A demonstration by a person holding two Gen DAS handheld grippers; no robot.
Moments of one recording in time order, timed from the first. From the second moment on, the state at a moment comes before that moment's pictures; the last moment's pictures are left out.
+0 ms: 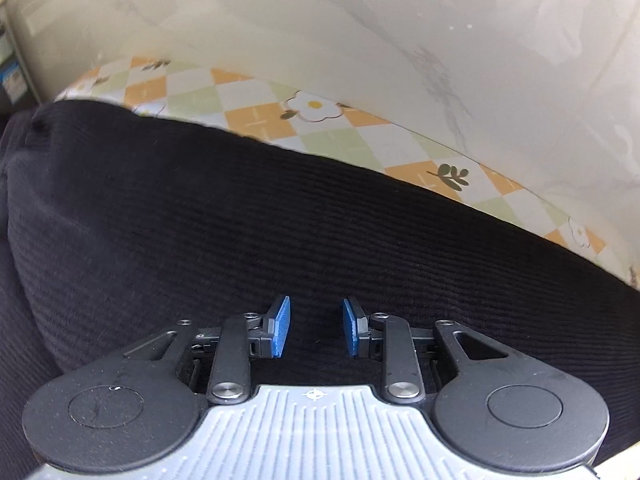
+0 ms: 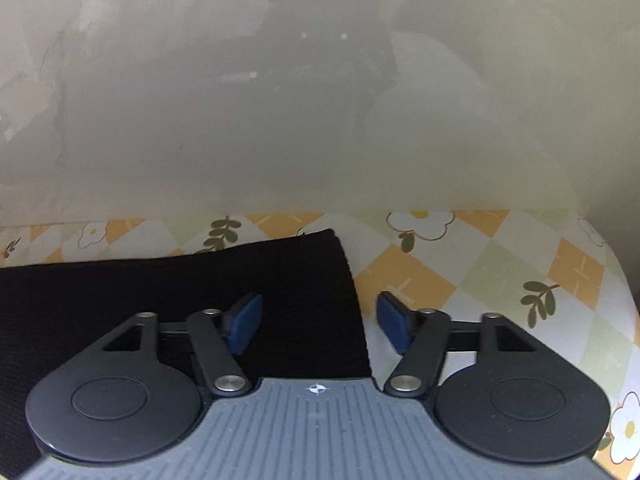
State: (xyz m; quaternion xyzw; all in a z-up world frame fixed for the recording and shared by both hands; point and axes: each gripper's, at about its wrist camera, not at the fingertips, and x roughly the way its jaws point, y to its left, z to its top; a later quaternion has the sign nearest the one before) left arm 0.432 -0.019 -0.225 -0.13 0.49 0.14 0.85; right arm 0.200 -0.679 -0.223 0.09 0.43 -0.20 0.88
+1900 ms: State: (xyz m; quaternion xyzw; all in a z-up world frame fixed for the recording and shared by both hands) left arm 0.441 0.278 -0.234 -0.20 0.45 0.15 0.86; right arm 0.163 -0.454 -0.188 0.24 0.44 -0.22 0.84
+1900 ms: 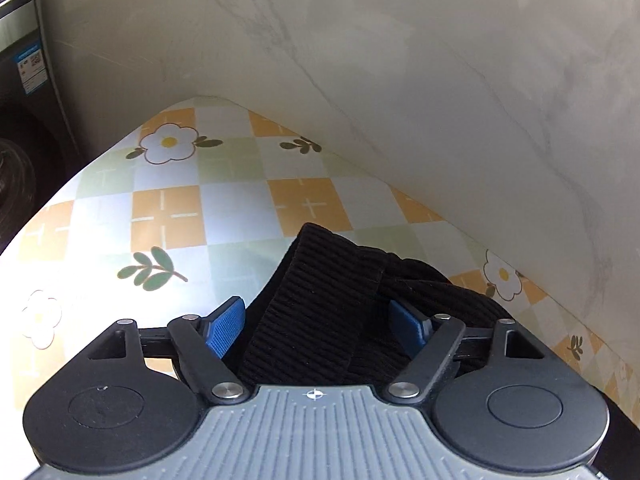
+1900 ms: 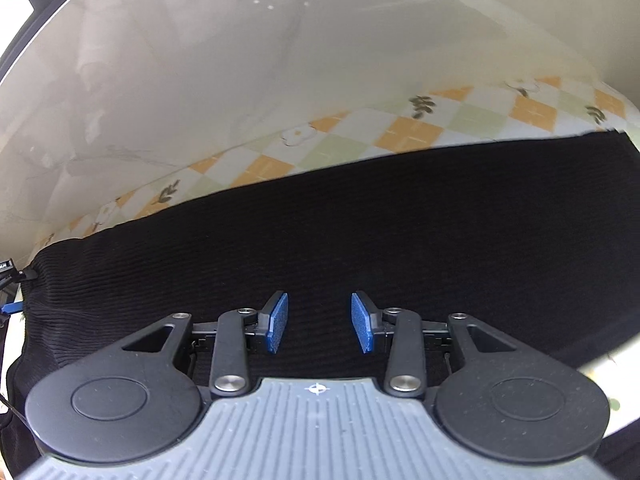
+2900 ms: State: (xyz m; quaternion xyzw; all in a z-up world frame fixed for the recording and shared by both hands) left arm 0.369 0.243 -0.185 -0.15 0.44 0.08 0.88; right arm 0.137 -0.355 -0.208 0.12 0.53 -0.09 0.84
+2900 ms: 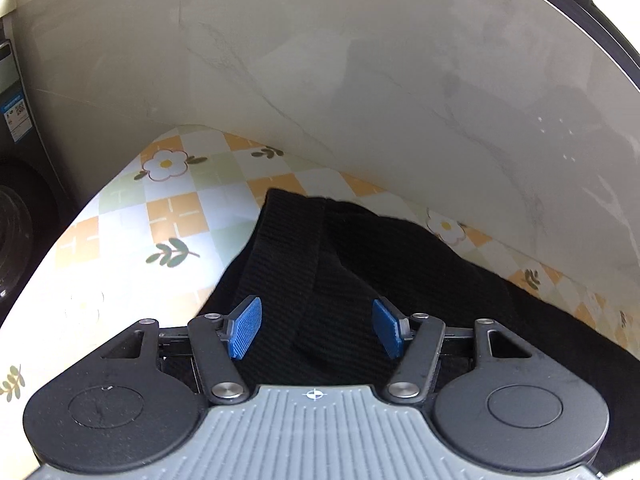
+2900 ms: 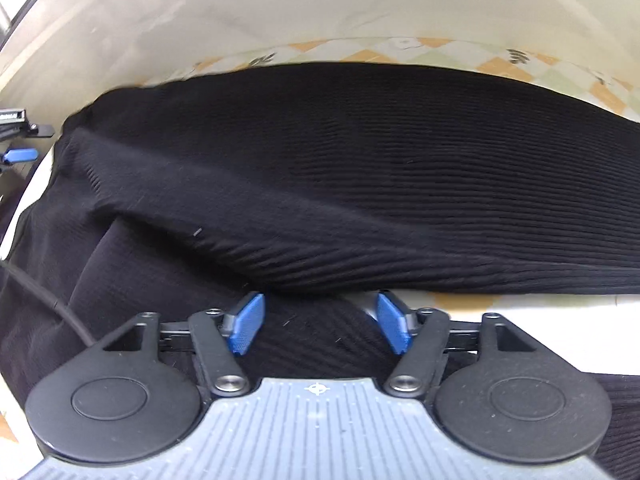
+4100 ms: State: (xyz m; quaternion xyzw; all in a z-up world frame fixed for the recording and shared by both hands) left arm 0.276 -0.021 -0.245 0.06 0.52 -0.14 0.84; right arm 0.009 -0.304 -0.168 0.23 0.47 0.03 0.85
